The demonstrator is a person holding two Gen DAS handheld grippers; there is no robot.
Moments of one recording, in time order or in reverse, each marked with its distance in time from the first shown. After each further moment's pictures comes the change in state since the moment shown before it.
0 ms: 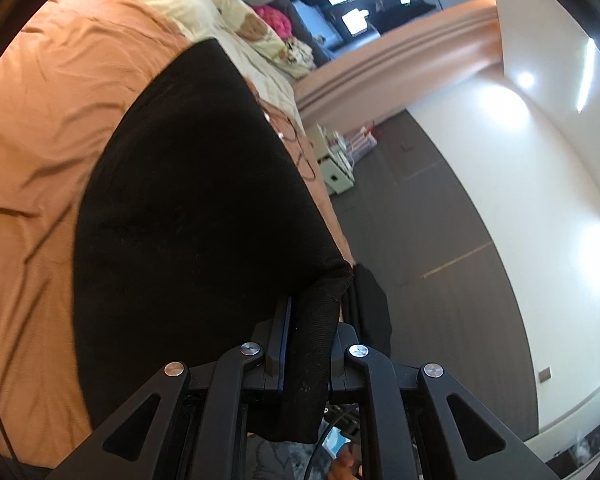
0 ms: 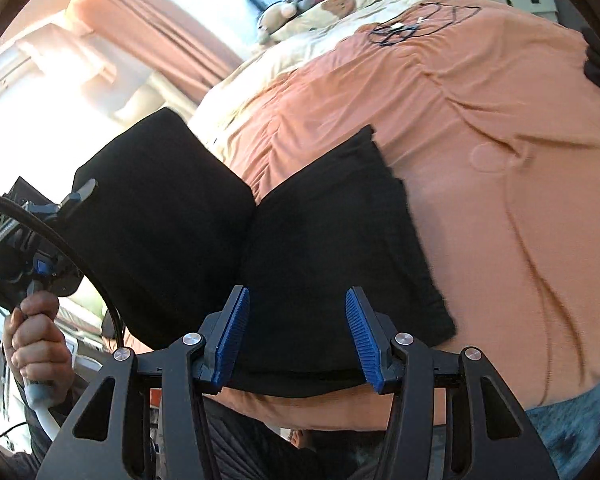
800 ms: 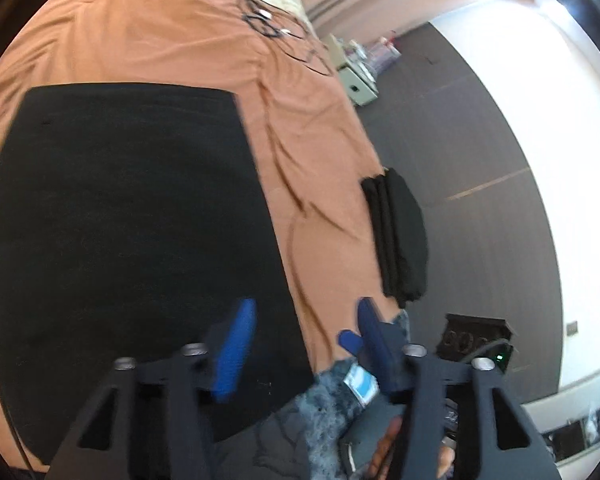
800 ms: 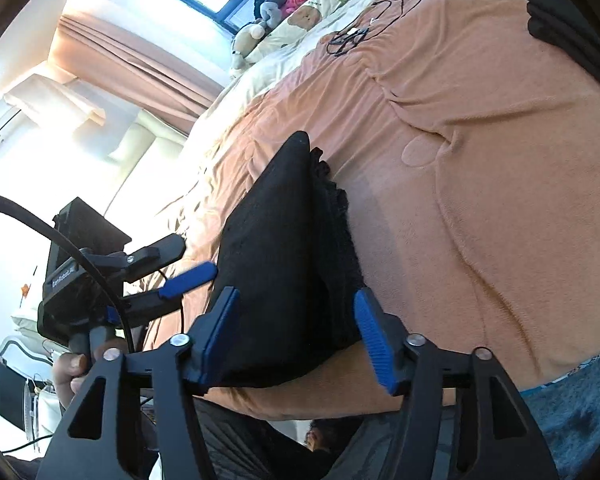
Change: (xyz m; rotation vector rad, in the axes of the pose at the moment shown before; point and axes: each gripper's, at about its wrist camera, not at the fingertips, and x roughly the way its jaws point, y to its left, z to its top) left arm 0.126 -0.004 -0.042 0.033 0.278 0.122; right arm -0.049 -0.052 -0.014 0.122 -0.034 0.046
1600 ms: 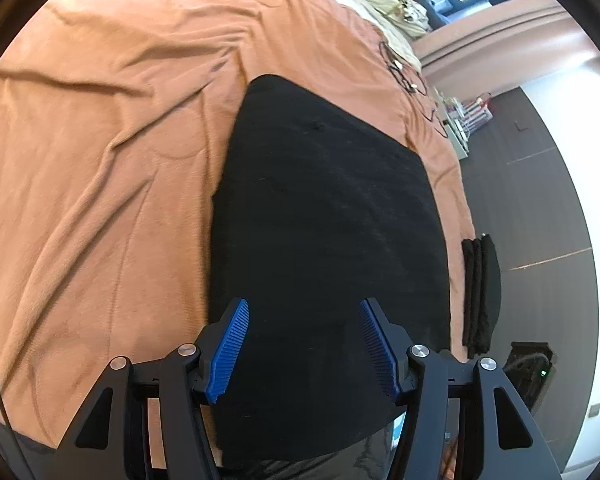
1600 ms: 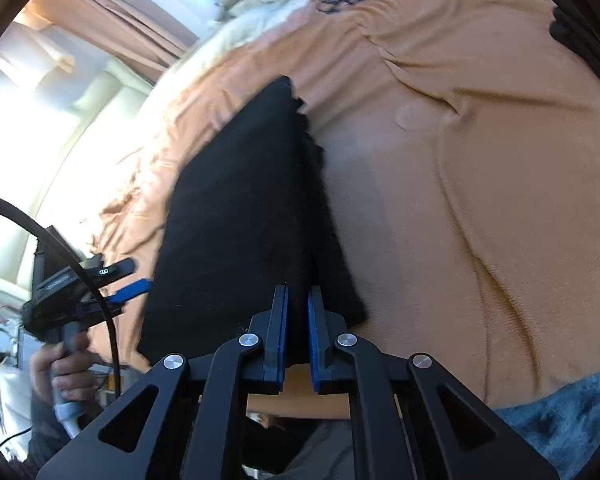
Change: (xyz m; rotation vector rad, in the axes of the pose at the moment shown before) left arm -0.065 0.126 -0.021 -0.229 -0.118 0.221; right arm 0.052 0.007 0.020 -0.083 0.154 -0.196
